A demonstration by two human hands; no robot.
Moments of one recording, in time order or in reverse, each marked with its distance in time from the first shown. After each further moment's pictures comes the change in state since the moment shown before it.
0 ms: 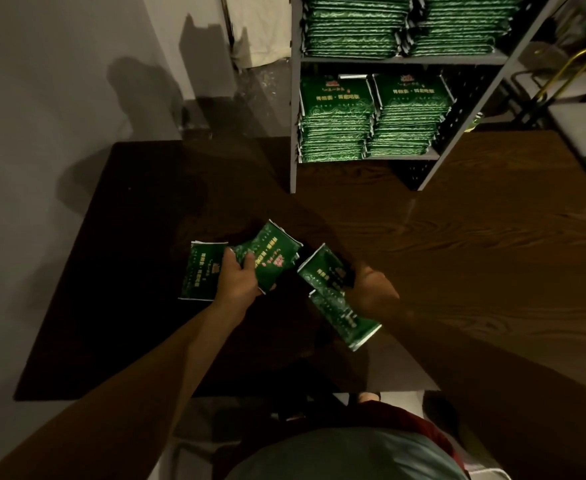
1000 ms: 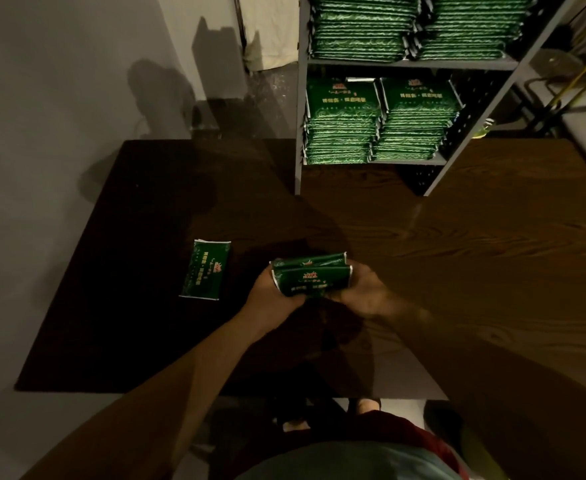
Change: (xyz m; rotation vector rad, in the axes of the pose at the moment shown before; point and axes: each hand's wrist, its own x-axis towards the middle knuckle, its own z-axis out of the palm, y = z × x) left_hand -0.028 -0.024 0.018 0.223 -0.335 0.200; right_hand 0.008 -0.005 -0.001 0.549 -0.235 -0.156
